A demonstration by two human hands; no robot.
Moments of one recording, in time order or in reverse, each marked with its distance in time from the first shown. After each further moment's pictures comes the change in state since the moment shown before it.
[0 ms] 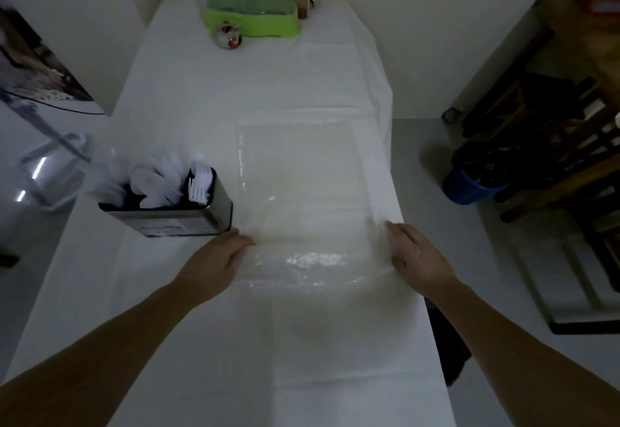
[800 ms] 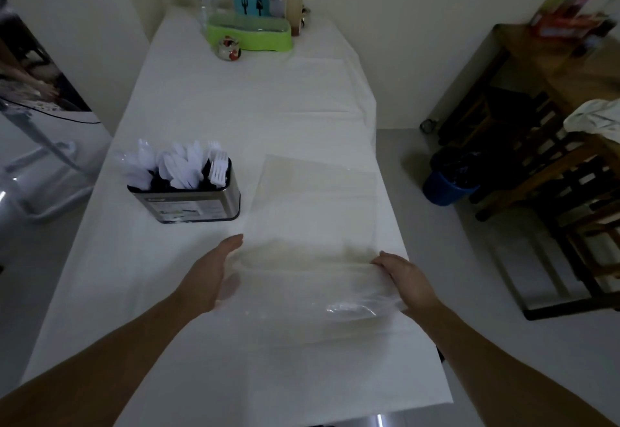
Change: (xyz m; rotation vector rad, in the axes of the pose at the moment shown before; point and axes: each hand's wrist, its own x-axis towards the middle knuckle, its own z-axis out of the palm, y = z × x) left_hand -0.068 0.026 -0.015 -0.735 -0.015 -0.504; right_hand -0.091 -0.069 0.016 0.416 0.012 0.179
